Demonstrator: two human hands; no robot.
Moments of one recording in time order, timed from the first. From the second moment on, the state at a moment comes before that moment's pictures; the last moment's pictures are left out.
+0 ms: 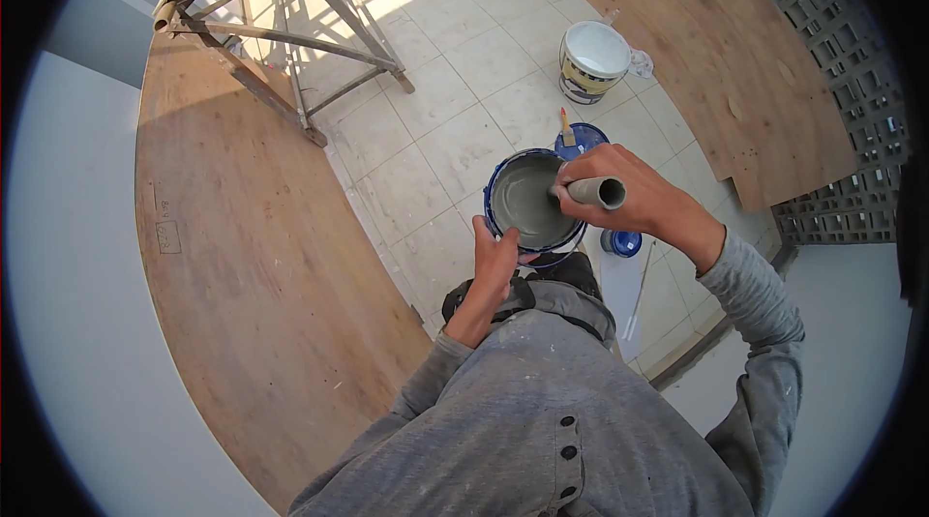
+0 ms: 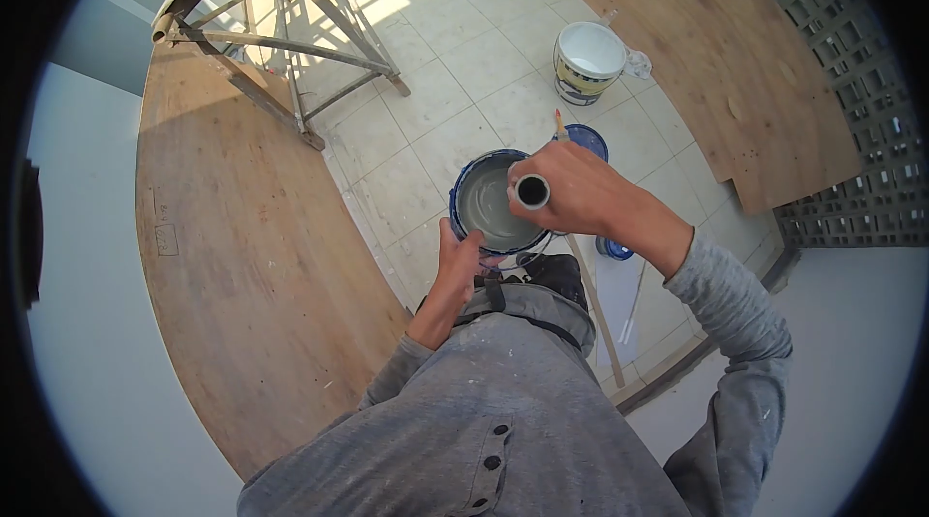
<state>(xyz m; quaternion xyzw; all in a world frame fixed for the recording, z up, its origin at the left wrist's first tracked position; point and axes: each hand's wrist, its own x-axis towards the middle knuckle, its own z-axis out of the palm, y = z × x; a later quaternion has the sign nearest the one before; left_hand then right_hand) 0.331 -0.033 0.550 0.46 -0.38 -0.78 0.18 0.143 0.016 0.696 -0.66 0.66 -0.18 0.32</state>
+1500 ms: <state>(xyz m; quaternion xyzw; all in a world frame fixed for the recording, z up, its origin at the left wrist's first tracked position) 0.329 -0.040 0.519 0.47 -0.40 -0.76 0.19 0.144 -0.003 0.674 -0.68 0.63 -0.19 0.32</state>
